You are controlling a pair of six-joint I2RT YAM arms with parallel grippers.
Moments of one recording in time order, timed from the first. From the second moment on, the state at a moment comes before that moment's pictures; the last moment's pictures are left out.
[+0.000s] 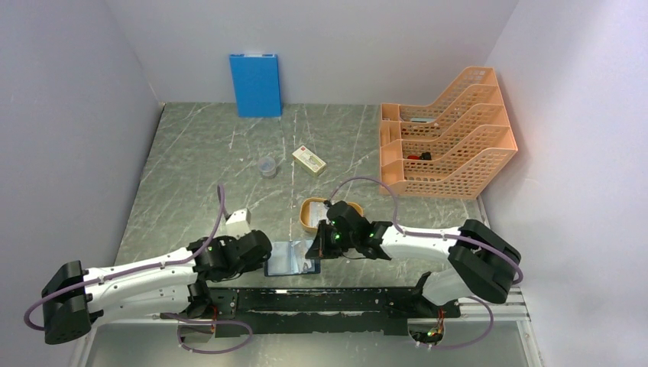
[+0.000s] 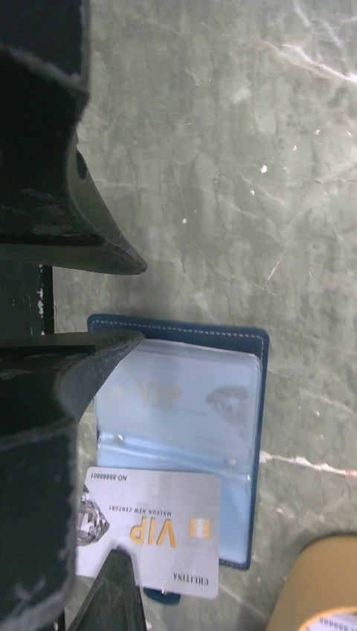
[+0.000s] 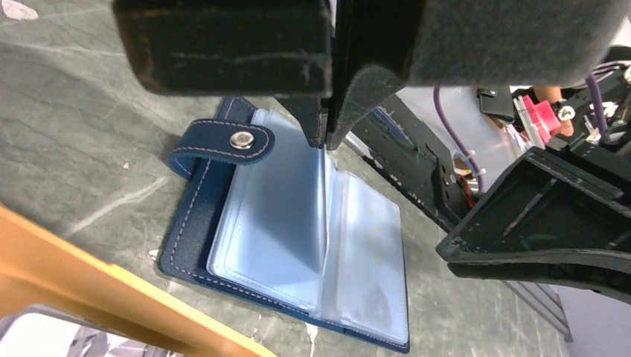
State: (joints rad) left arm -1.11 0.87 0.46 -0.70 -0.48 -1.22; right arm 0.98 1.38 0.56 0.05 -0.24 0.98
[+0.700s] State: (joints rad) left arm -1.11 0.86 0.37 -0.69 -0.44 -1.28; right arm 0.98 1.47 0.56 0.18 -0.29 0.99
